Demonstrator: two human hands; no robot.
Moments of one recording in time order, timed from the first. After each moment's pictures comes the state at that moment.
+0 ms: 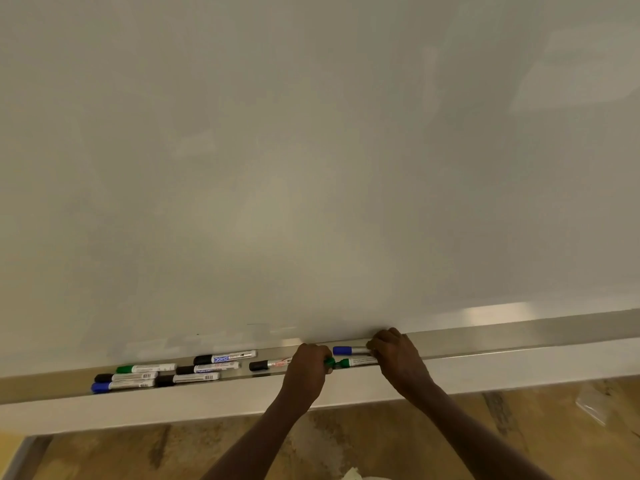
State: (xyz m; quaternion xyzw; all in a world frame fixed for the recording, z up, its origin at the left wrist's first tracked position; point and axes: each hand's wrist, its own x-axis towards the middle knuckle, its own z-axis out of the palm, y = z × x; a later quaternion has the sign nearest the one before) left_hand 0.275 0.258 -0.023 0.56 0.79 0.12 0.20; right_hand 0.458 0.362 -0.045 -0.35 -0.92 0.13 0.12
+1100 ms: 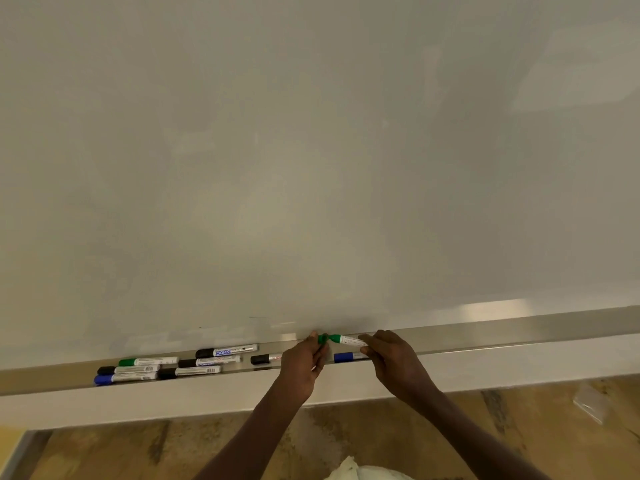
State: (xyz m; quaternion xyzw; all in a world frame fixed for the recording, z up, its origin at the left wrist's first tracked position) left_hand 0.283 0.254 0.013 -0.11 0.60 0.59 0.53; right_hand 0.461 0.331 -0.007 -0.31 -0.90 0.21 0.22
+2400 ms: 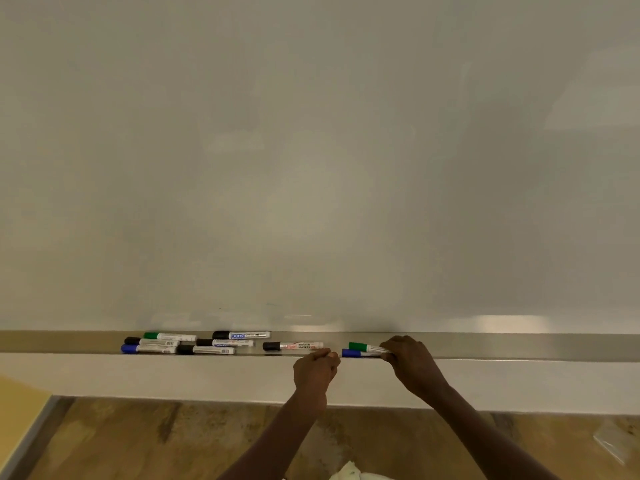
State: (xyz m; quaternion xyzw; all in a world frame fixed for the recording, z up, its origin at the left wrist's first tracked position) left_hand 0.315 0.234 -0.007 -0.09 0.70 0.56 0.44; right_hand 0.476 0.357 -0.034 -0.34 -0.92 0.18 0.09
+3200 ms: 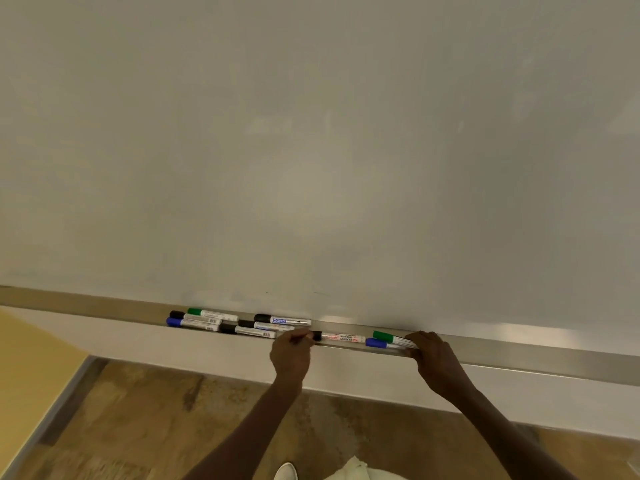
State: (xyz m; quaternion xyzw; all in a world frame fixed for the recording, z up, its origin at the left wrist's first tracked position) left_hand 0.216 0.168 -0.004 0.05 0.82 0.52 0.25; right_hand 0.438 0.338 -0.037 -0.32 -0.91 0.21 0.13
